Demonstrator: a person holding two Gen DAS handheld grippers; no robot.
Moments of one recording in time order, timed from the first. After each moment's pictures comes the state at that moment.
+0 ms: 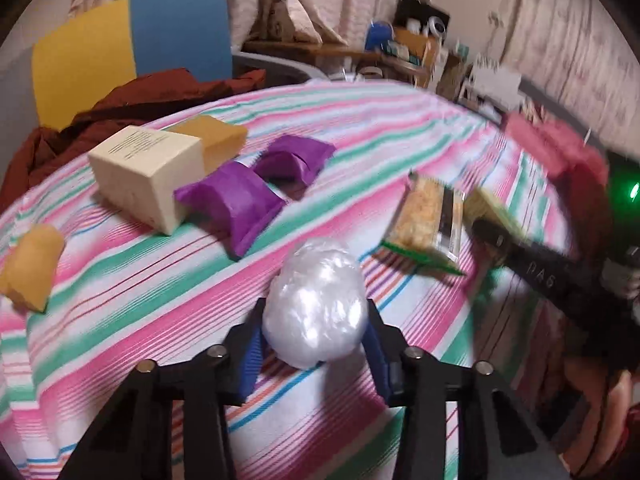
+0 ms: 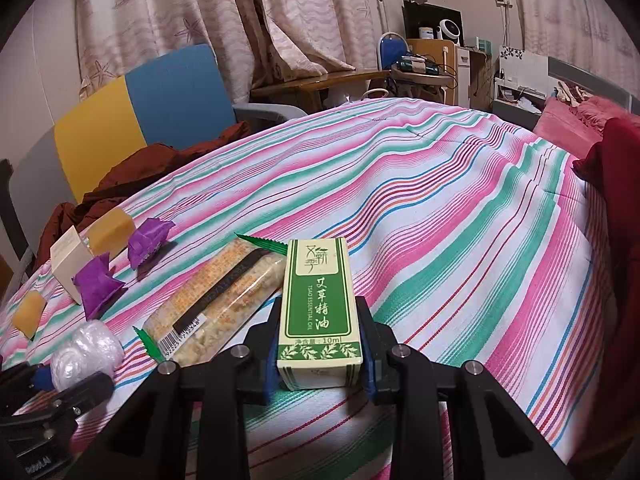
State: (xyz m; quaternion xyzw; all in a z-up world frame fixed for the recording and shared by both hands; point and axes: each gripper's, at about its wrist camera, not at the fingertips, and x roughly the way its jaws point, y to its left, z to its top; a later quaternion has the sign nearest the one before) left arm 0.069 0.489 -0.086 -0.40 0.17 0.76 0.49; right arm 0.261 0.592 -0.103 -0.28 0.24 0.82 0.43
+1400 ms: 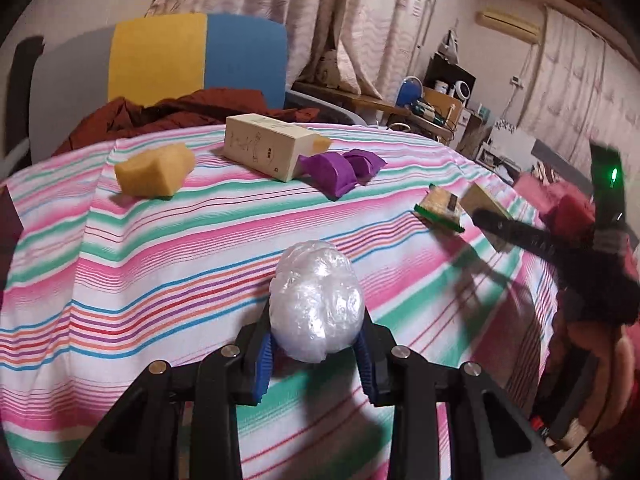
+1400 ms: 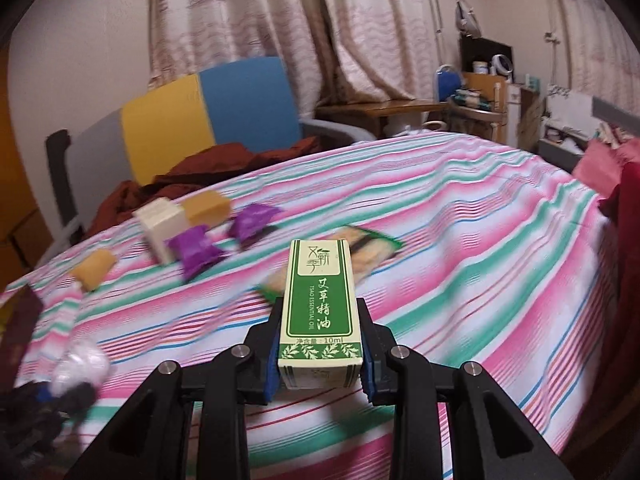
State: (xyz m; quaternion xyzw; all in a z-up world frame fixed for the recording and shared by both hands) left arm 0.093 0.356 -0.088 -0.35 0.09 0.81 0.46; right arm 0.257 0.510 -0.076 -0.25 0.19 0.89 0.34
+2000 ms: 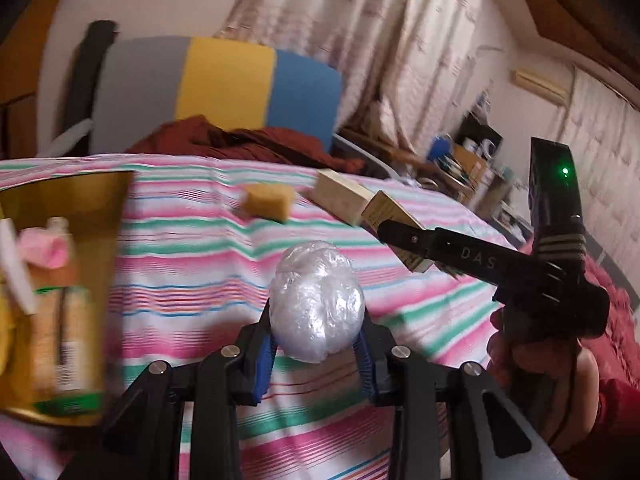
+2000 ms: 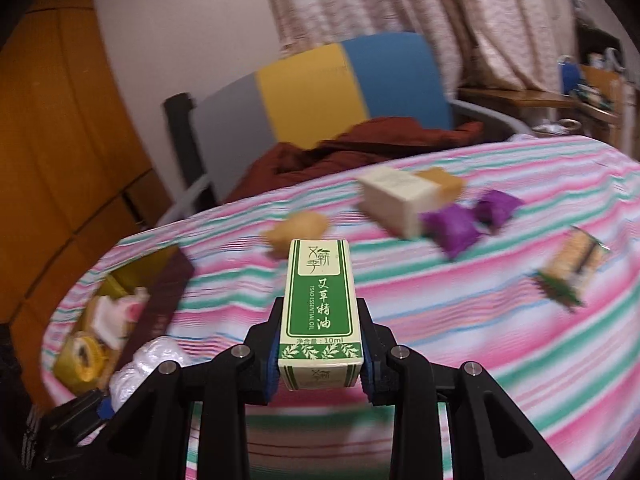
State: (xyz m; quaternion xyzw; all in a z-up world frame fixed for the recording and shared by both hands) left arm 0.090 0.213 -0.035 -0.32 -0.02 0.85 0.41; right arm 0.151 0.368 -0.042 -0.27 0.20 0.94 0.11
